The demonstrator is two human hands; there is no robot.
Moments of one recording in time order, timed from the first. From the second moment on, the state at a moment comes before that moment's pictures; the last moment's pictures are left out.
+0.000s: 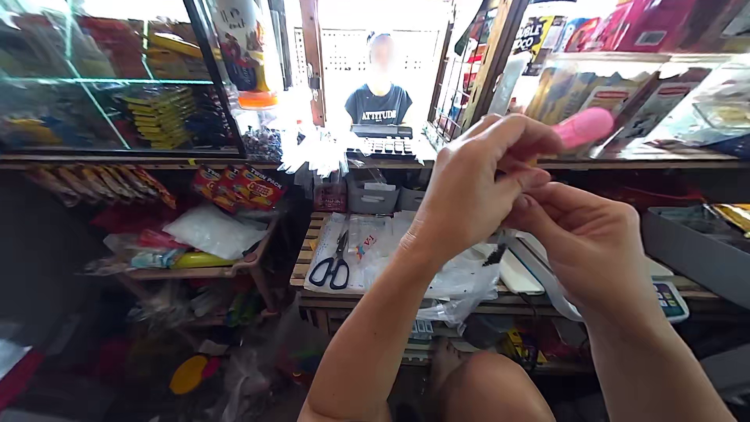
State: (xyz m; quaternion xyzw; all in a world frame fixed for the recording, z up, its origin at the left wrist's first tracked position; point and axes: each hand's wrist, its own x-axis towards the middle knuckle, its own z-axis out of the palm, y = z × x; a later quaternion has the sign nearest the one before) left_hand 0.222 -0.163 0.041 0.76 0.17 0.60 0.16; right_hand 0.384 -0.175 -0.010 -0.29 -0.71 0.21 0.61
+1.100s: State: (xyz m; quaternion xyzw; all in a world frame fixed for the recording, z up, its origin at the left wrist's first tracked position) left_hand 0.181 -0.136 0.045 0.64 0.33 0.70 0.06; right_hand 0.368 -0.185 -0.088 -0.32 -0.74 0.36 0.48
